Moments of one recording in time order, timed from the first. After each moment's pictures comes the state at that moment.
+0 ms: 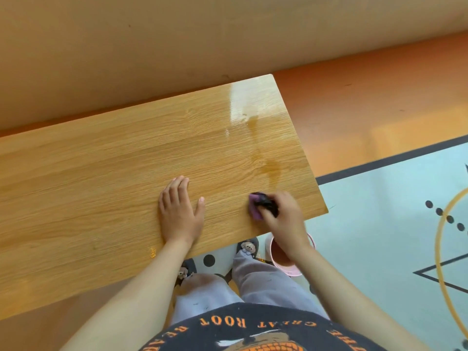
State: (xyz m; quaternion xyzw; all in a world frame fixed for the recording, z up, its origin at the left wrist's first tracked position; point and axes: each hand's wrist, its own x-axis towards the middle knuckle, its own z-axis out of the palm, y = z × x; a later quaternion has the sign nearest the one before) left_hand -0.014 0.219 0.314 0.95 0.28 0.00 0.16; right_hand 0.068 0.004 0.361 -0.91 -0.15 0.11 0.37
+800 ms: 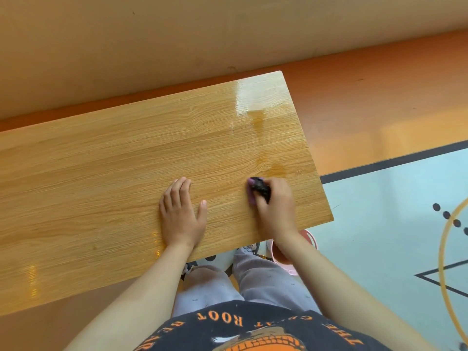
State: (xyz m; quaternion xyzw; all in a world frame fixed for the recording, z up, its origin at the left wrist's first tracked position) left_hand -0.011 0.220 0.316 0.95 0.29 -0.01 0.15; right_hand 0.099 0.041 0.343 -0.93 -0.12 0.09 0.34
